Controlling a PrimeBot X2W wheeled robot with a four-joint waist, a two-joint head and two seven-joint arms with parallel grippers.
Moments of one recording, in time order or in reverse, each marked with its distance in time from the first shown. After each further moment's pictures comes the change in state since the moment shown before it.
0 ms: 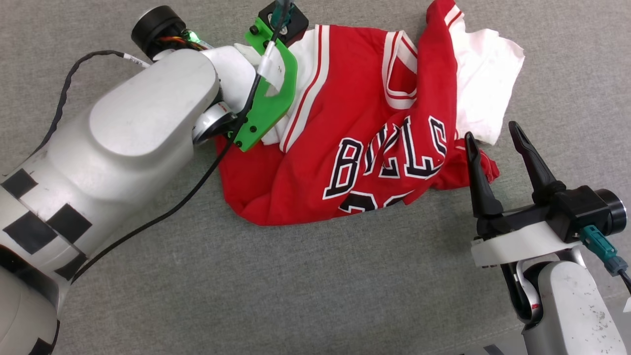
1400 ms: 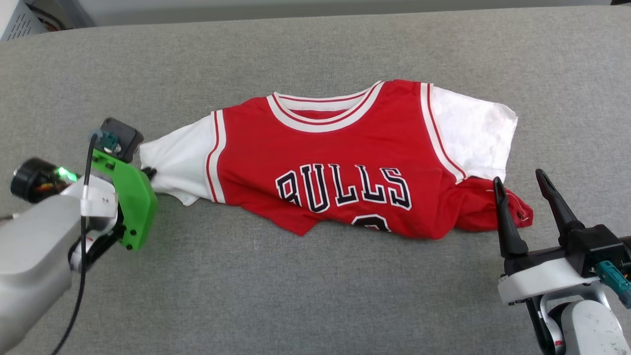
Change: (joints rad) left arm 0.394 0.392 -0.015 -0.106 -0.172 0.158 -0.605; right arm 0.134 -0.037 -0.077 0.015 -0.027 0.000 0.000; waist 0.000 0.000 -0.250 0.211
